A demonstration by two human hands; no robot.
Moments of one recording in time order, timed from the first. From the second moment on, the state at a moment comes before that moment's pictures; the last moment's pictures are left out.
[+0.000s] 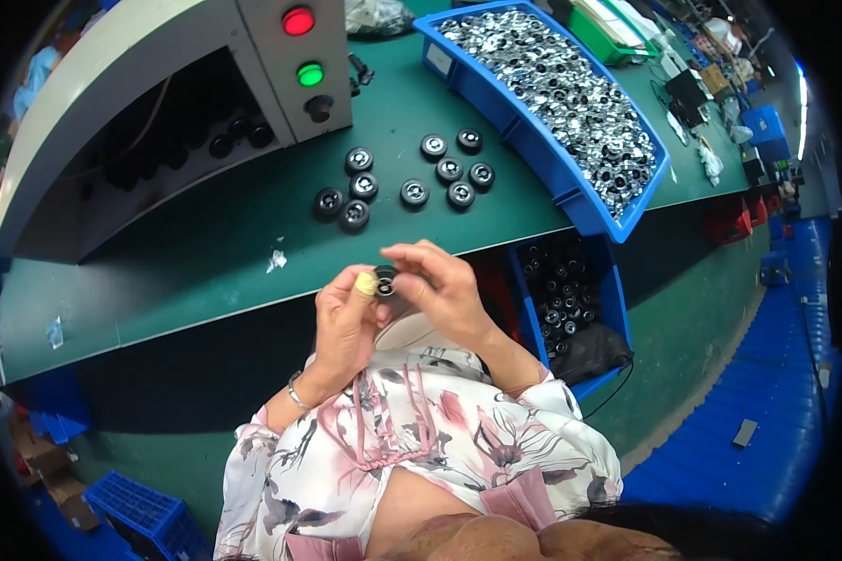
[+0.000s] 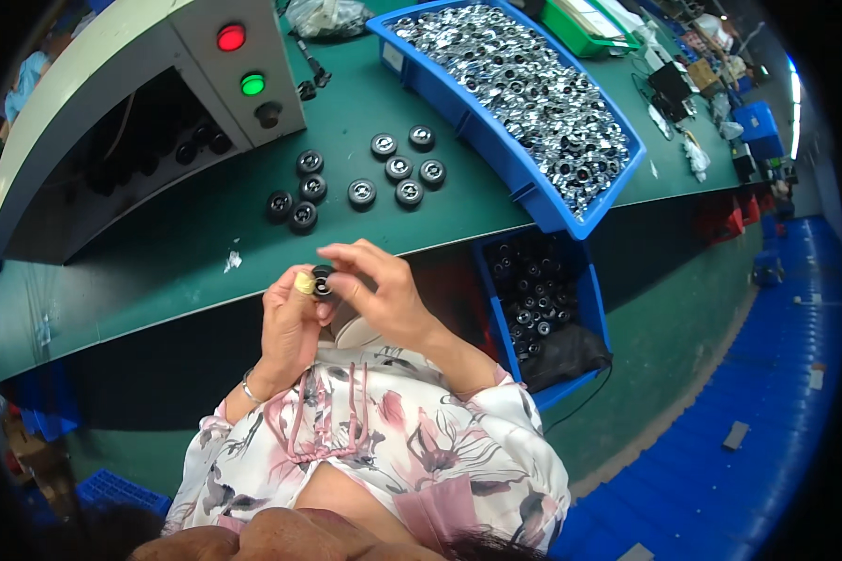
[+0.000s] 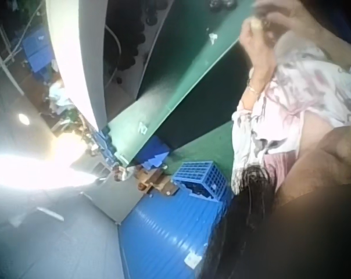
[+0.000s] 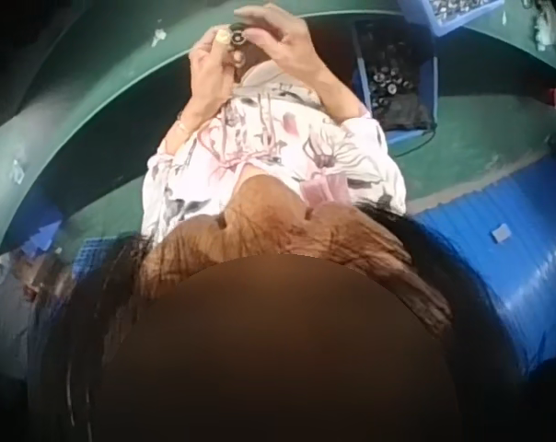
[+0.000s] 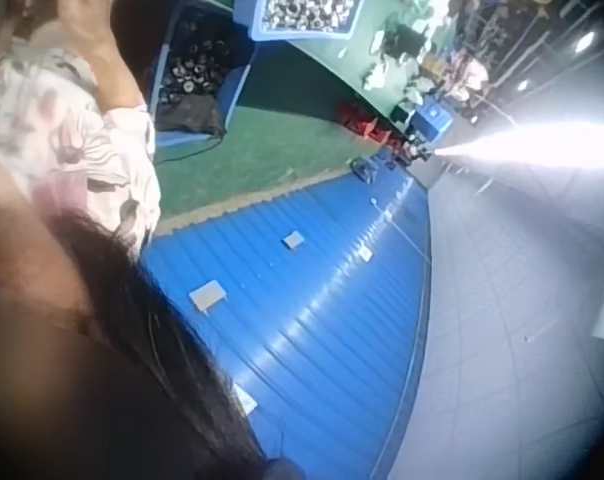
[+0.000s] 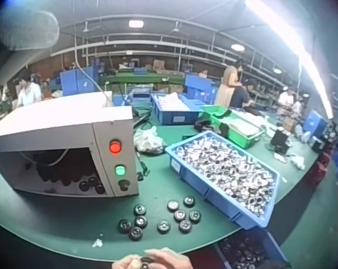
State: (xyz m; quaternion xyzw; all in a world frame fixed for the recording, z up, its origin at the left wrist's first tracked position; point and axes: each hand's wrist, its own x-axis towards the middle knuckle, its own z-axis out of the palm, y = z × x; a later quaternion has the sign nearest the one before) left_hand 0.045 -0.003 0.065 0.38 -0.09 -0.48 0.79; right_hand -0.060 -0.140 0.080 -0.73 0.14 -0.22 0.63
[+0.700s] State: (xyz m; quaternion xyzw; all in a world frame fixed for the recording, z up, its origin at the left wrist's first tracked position) left_hand 0.046 -0.051 0.086 0.39 -0.17 -0.53 0.73; right_hand -0.077 -0.223 0.091 -0.81 0.29 -0.42 0.27
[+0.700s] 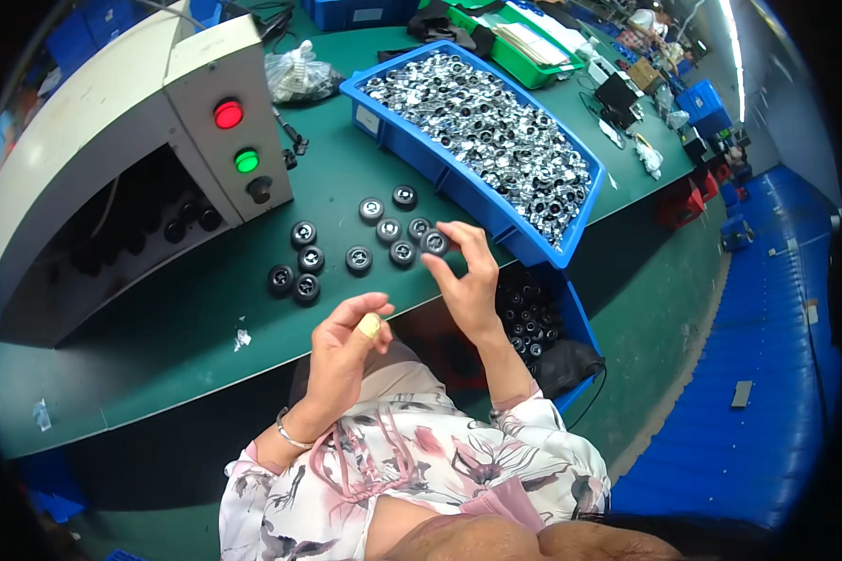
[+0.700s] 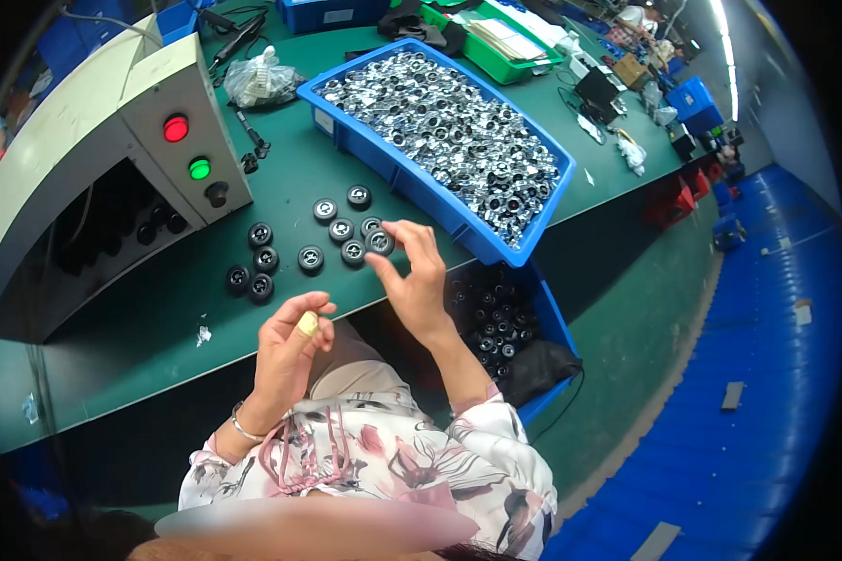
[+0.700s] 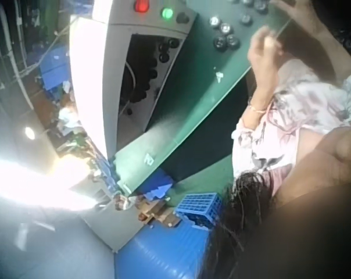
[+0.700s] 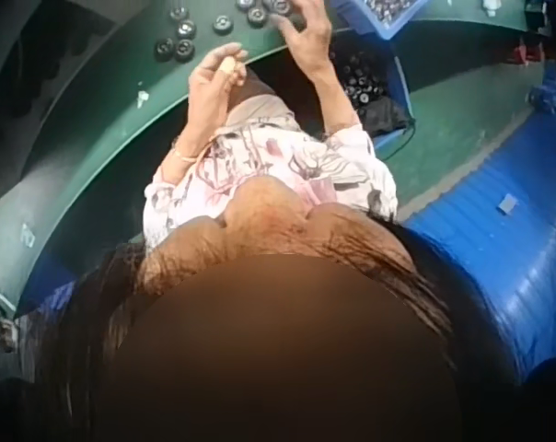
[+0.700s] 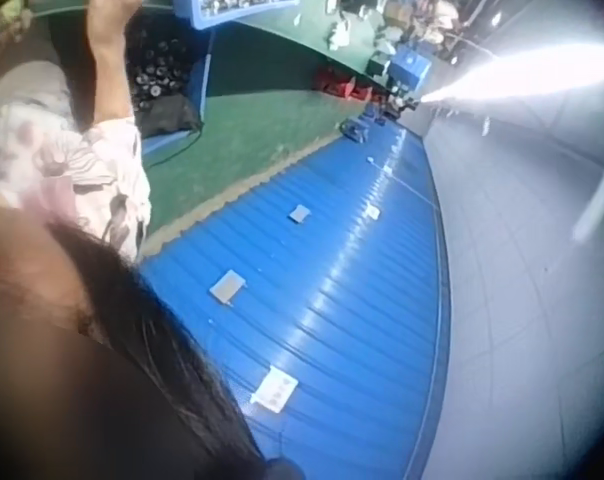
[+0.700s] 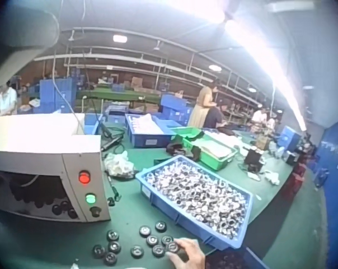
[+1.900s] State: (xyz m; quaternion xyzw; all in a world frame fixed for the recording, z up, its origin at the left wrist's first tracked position) left_hand 0.055 -0.038 0.068 0.48 -0.23 -0.47 0.70; right_hand -0.025 -0.240 0.069 -0.91 0.27 -0.30 0.05
